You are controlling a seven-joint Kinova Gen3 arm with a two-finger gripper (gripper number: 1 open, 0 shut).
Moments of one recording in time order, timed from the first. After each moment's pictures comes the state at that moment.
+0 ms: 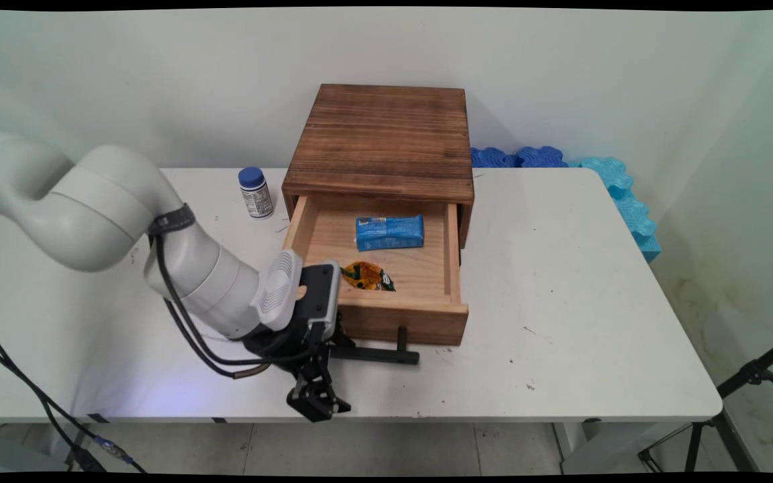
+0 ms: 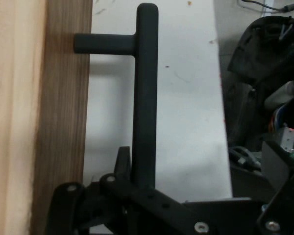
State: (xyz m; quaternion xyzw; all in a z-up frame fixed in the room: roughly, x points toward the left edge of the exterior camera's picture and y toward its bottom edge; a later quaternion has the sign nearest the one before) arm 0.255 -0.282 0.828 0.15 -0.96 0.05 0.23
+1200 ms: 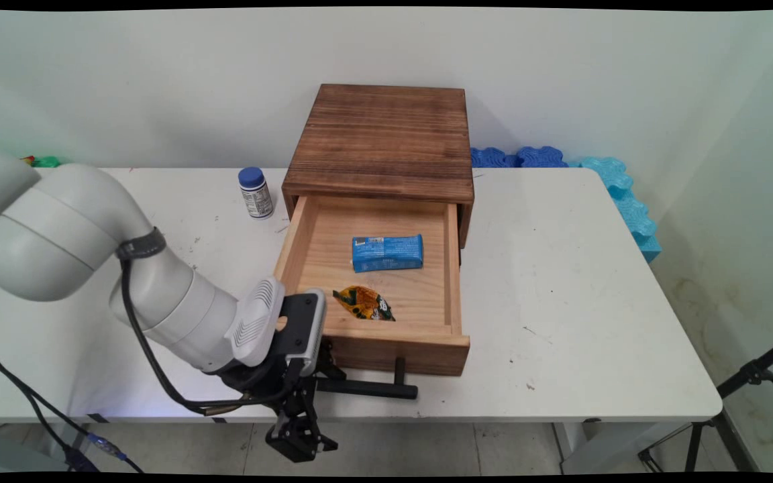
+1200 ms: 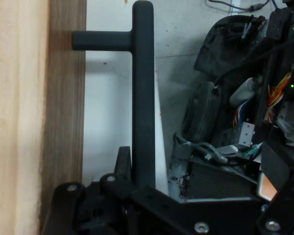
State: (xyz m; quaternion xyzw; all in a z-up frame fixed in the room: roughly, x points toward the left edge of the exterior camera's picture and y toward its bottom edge) arm 0.254 -0.243 0.835 0.14 -0.96 0.03 0.23
